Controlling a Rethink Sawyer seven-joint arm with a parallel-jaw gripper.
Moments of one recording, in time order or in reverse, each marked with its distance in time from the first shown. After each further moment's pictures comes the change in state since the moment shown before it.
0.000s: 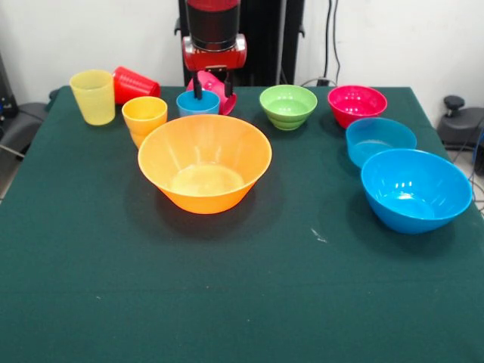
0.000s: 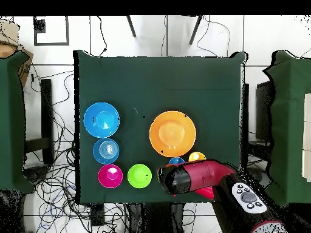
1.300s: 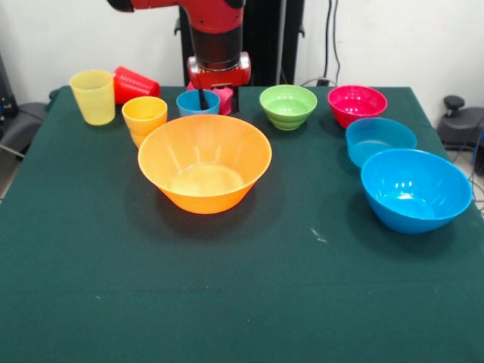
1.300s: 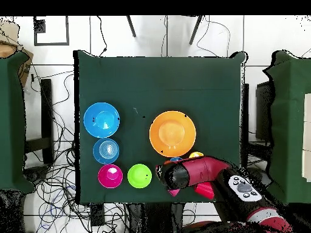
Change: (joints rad) arm -0.004 0.101 0.007 -0.055 -0.023 -0.041 0.000
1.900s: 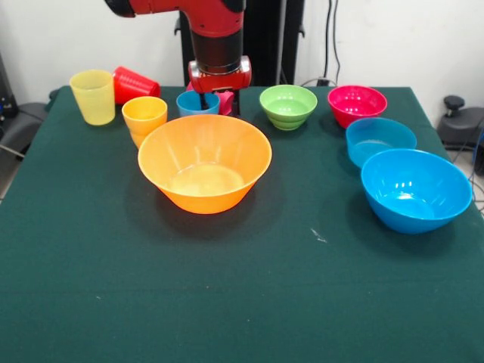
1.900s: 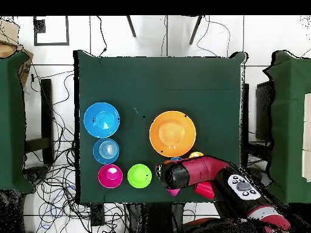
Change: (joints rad) arm 0.000 0.012 0.000 -0.006 -0.005 -0.010 0.000
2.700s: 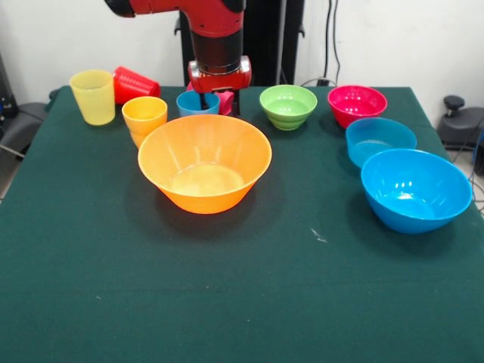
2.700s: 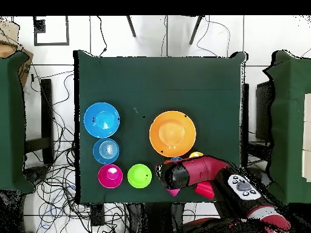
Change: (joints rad) arm 0.000 0.000 0.000 0.000 0.000 0.000 0.000
